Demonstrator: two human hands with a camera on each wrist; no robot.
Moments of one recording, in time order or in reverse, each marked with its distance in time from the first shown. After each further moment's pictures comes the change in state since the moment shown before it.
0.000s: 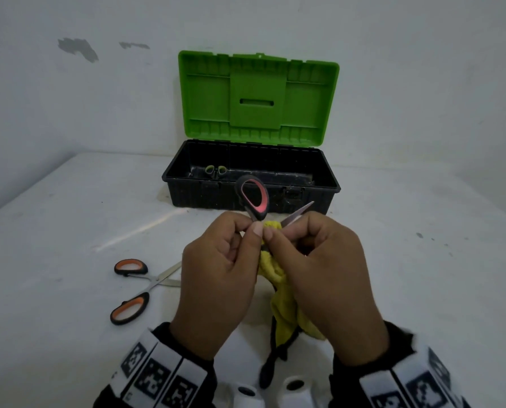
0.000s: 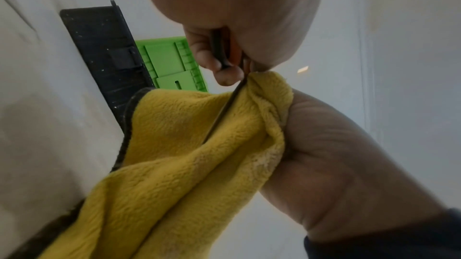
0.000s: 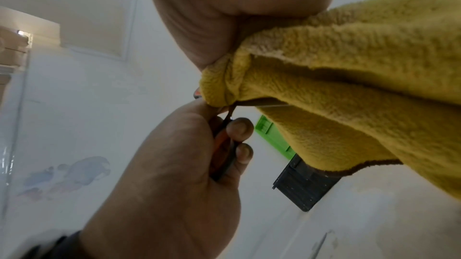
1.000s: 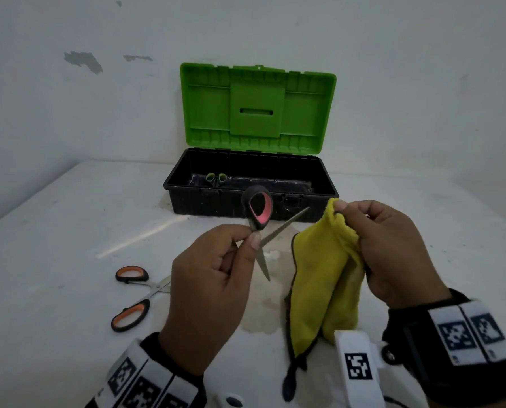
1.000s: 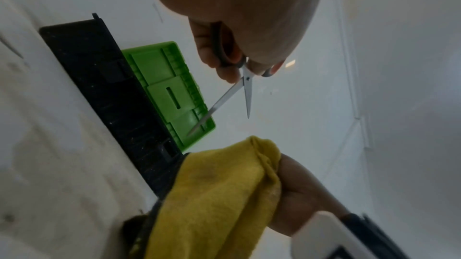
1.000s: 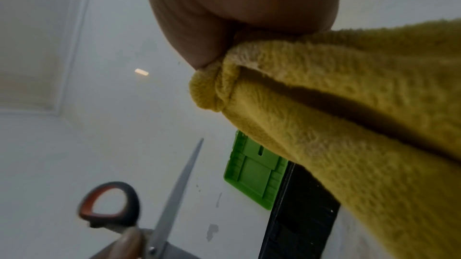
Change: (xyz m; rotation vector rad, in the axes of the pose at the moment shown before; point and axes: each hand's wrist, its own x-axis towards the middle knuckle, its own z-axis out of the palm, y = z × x) left_hand -0.001 -0.001 -0.010 0.138 0.040 0.198; right_hand 0.050 0.031 -0.061 0.221 0.106 0.344
